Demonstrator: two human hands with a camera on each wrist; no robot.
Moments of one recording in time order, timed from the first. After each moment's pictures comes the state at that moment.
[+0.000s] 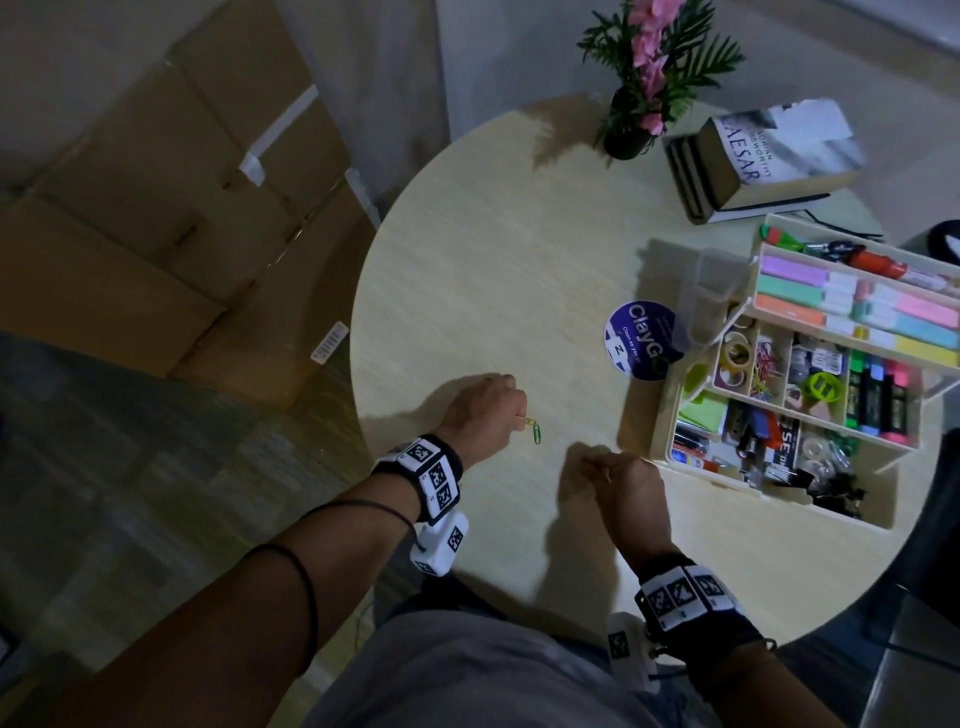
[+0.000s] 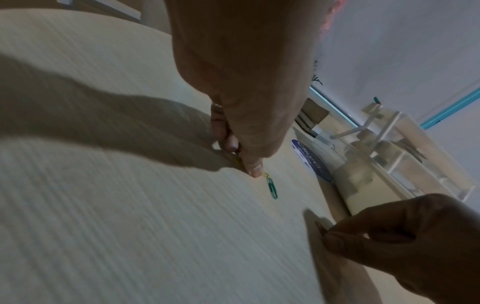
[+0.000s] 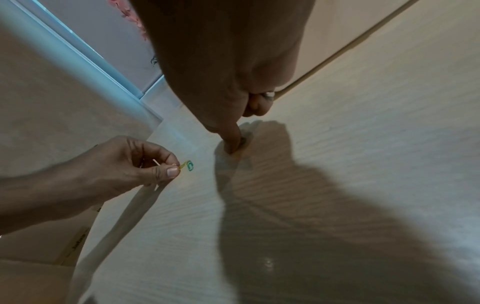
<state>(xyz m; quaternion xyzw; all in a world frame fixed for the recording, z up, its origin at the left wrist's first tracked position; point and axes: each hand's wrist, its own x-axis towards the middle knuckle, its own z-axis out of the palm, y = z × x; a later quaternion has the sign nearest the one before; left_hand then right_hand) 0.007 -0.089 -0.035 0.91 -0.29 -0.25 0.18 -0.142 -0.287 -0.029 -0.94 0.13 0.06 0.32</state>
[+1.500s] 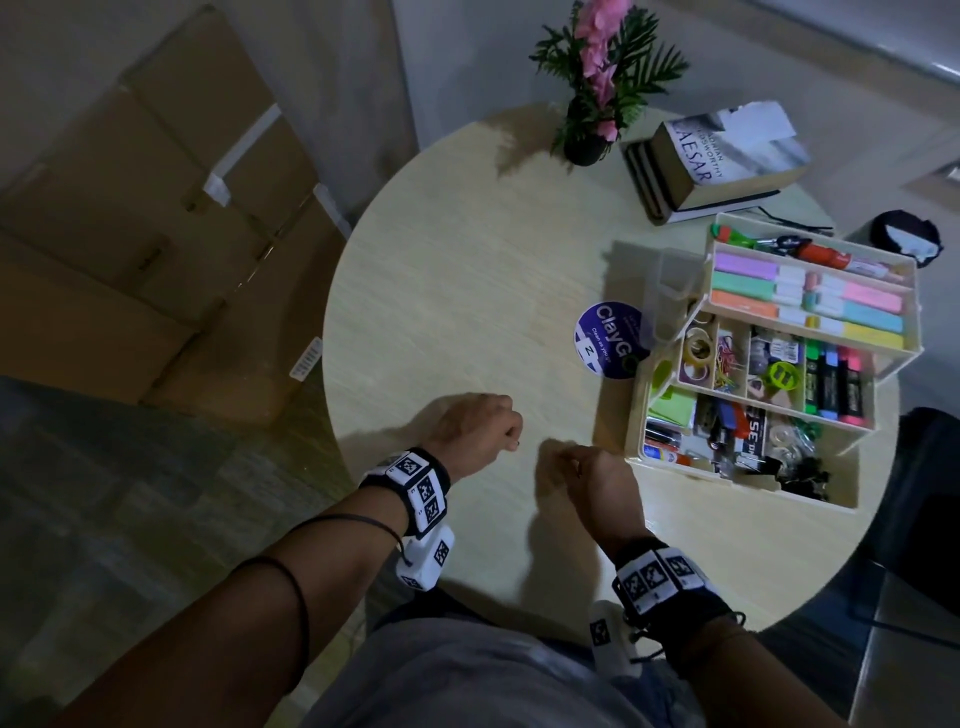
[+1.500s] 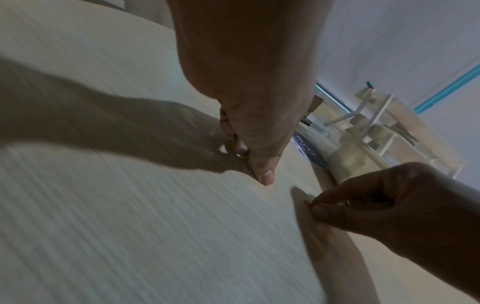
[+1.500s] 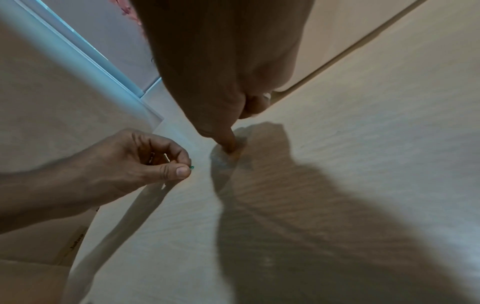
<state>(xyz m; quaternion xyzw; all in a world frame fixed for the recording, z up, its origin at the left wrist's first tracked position) -0.002 -0.103 -0.031 0.88 -0.36 -0.27 0.18 -0.135 -0.293 -0.042 -0.94 0.13 0.10 0.28</state>
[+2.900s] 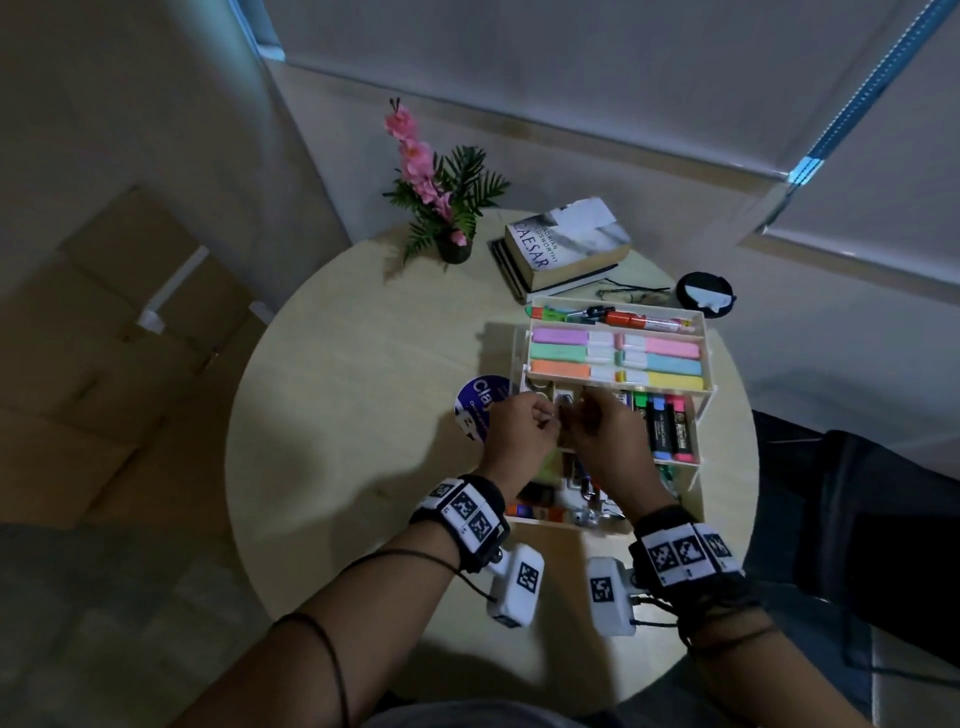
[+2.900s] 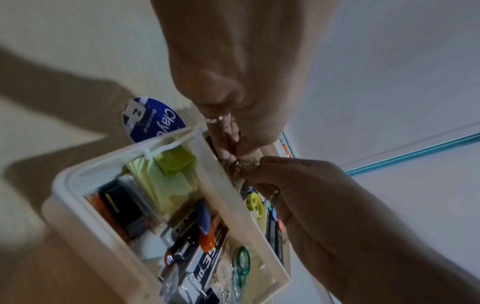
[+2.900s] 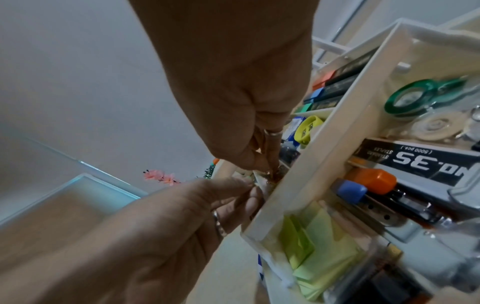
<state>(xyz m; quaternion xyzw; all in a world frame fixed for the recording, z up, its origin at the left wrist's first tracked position) -0.021 -0.353 0.056 0.85 -0.11 -0.19 0.47 -0.086 -0.481 0.074 -0.89 0.21 -0.06 0.40</state>
